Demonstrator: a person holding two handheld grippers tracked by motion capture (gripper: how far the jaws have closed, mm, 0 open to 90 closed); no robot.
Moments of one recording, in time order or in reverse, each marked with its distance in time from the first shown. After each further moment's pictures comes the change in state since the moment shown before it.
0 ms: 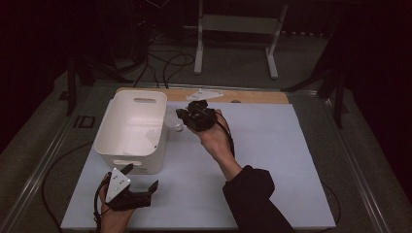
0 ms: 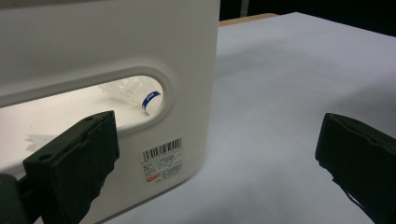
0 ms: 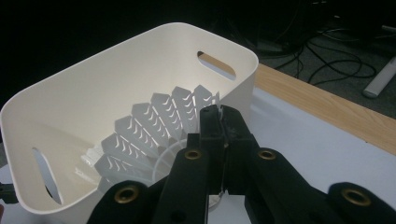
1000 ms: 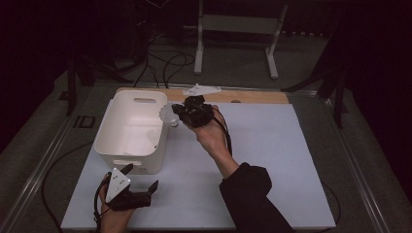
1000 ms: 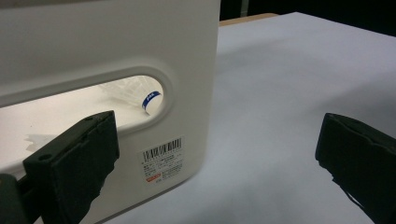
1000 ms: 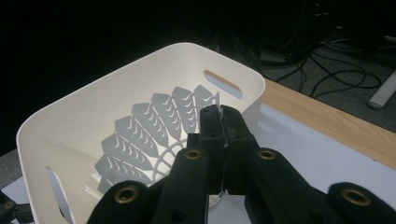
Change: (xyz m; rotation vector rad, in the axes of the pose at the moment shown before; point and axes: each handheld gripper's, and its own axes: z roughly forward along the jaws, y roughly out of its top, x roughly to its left) left arm 0.000 0.000 0.000 0.000 0.001 -0.001; right arm 0.006 0.015 0.000 -0.039 0.014 0.006
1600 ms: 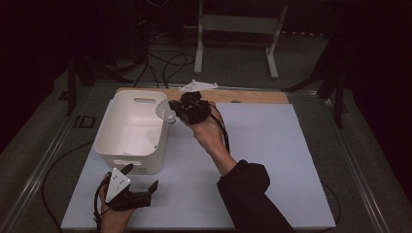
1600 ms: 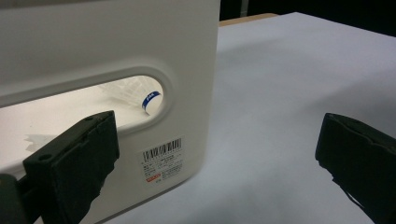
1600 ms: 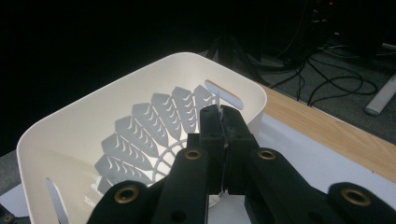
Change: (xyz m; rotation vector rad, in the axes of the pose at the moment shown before) left arm 0.000 0.000 0.000 0.000 -0.001 0.000; right arm 0.004 0.012 0.003 -0.009 0.000 -0.018
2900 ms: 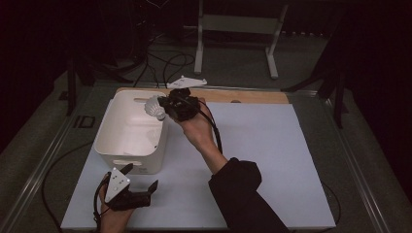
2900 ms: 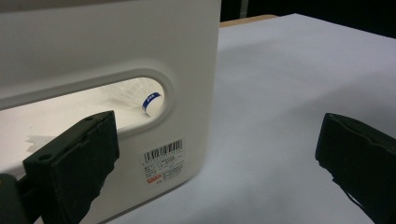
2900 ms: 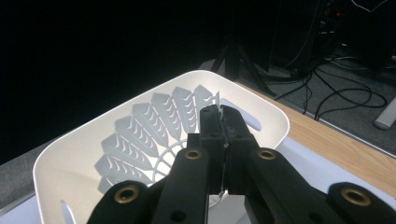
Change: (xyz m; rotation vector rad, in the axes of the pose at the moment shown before) left arm 0.000 0.000 0.000 -0.005 -0.001 -0.006; right arm 0.019 0.016 0.013 -0.030 0.016 -0.012
